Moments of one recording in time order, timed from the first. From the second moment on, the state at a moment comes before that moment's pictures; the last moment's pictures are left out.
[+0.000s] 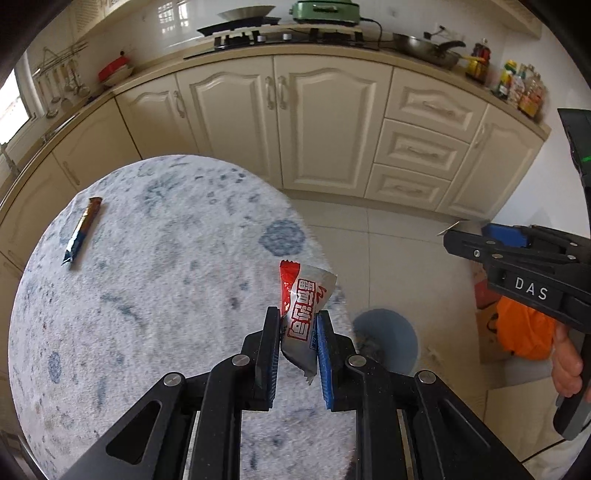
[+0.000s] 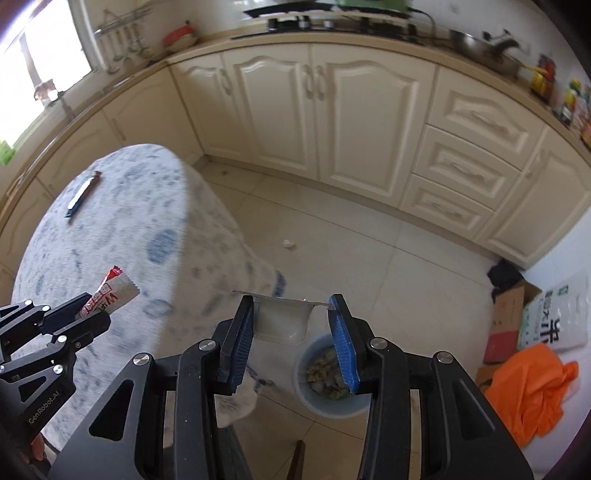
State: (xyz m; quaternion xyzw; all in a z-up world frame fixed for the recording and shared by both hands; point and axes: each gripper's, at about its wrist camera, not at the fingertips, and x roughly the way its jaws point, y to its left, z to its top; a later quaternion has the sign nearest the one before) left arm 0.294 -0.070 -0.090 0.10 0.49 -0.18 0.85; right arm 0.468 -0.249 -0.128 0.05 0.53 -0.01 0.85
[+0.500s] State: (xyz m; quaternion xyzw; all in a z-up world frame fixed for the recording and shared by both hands) left arm 0.300 -0.194 -0.140 0.15 0.53 -0.24 0.80; right arm 0.419 -0.351 -0.202 0.11 0.58 -0.12 0.80
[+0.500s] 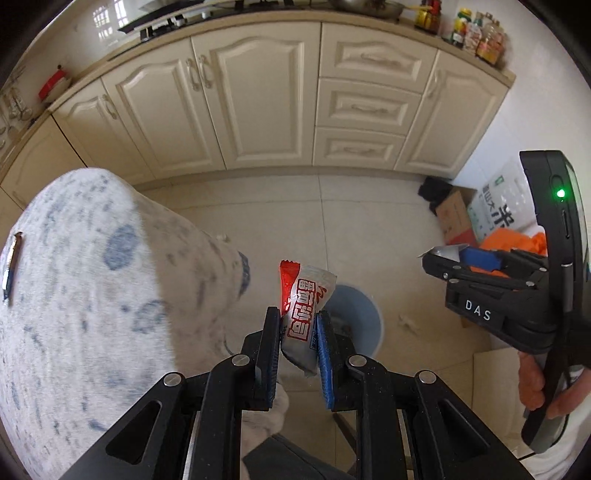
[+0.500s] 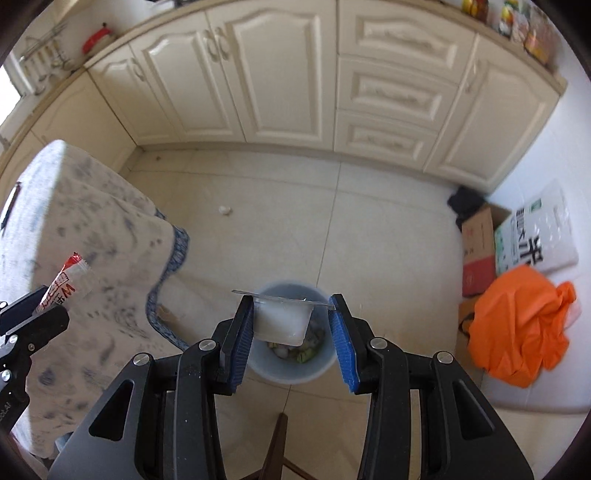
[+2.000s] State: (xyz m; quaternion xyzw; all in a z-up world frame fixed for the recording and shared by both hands) left arm 0.439 -0.380 -0.541 0.26 0.72 -0.15 0.63; right arm 0.376 -0.420 -0.477 0.27 0.71 -0.19 0.62
